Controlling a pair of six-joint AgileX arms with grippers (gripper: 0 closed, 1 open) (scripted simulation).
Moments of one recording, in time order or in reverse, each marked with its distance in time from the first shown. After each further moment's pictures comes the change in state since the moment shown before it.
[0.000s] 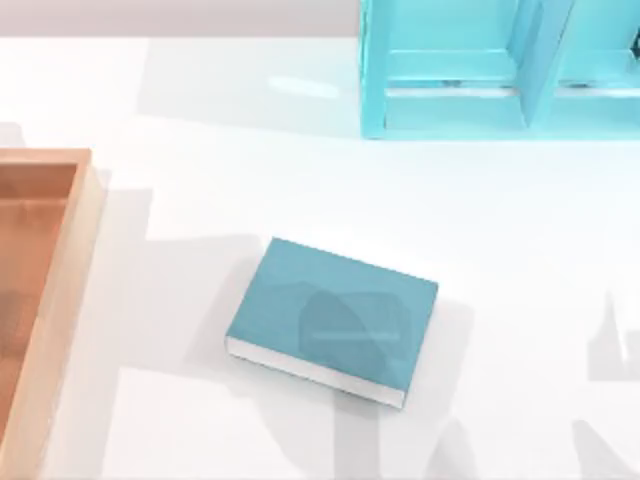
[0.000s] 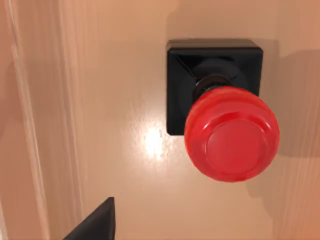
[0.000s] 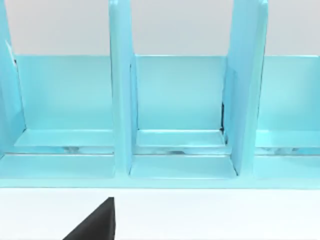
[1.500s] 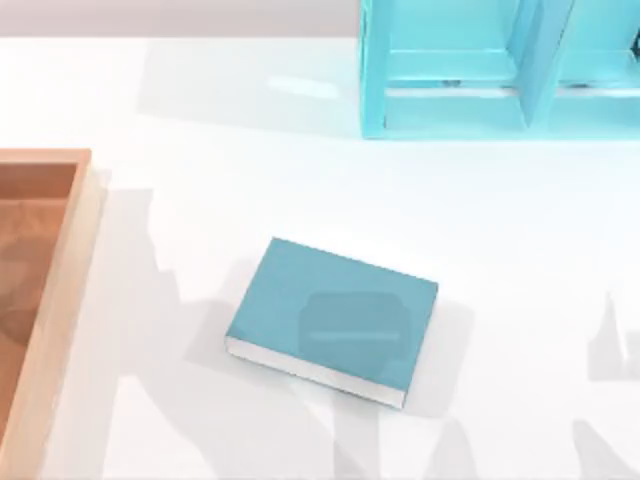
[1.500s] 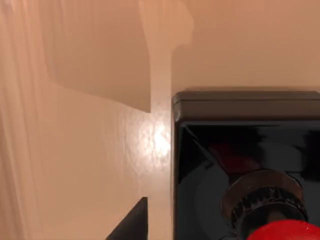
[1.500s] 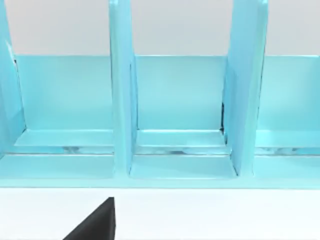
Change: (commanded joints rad) left arm 0.004 0.065 -0.316 0.381 0.000 0.005; right arm 0.000 0.000 0.000 0.000 0.000 0.000
